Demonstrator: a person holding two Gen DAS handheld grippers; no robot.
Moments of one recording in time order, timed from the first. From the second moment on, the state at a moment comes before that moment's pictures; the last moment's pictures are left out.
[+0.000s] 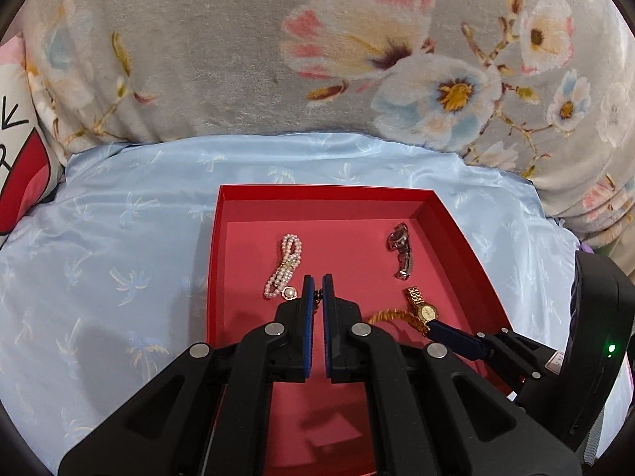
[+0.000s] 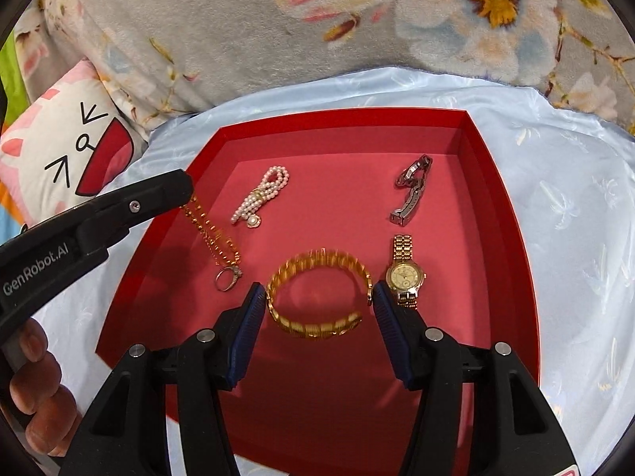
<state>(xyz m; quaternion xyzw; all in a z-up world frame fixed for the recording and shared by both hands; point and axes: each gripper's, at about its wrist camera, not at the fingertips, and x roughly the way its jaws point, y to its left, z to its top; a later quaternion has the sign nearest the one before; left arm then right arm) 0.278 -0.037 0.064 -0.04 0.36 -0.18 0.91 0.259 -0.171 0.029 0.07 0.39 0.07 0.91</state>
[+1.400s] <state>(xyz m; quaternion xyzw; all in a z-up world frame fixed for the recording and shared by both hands) 0.088 -0.010 0.003 -0.01 0.38 -0.16 0.91 0.038 -0.188 -0.007 0.04 0.39 0.03 0.92</state>
